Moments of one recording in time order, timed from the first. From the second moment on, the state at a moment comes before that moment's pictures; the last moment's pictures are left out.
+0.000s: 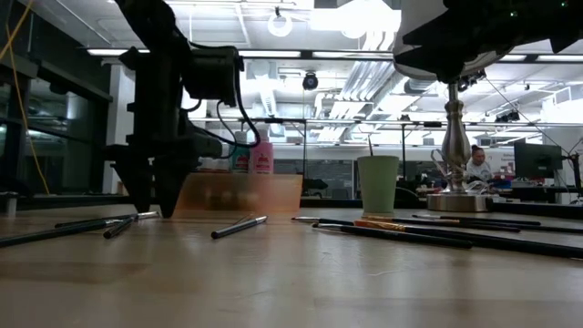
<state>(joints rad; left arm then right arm) 0.10 1.65 0.90 -0.70 -0.01 -1.03 -0.10 0.73 0.41 0.19 0.02 0.07</state>
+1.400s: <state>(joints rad) 0.09 1.60 0.92 -0.65 0.06 -0.75 -0.10 0.73 0.41 0.19 0.02 0.07</state>
